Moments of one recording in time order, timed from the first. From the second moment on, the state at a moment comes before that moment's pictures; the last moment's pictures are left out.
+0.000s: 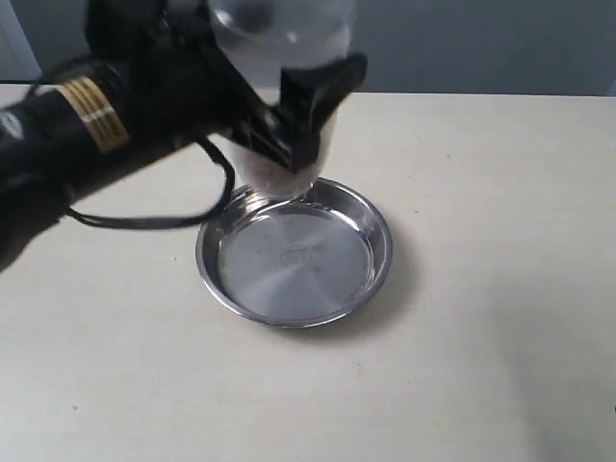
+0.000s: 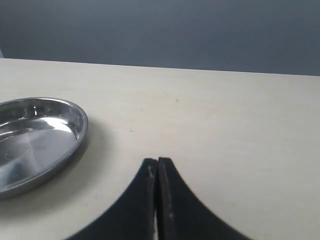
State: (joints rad) left arm -0.60 1.33 -0.70 0.14 -0.59 -0.06; right arm 0.18 0.00 0.00 0.07 0.32 -0.02
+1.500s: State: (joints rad) left arm -0.70 1.29 -0.76 -0.08 -0.54 0.11; right arm 0.18 0.00 0.00 0.07 0.32 -0.02
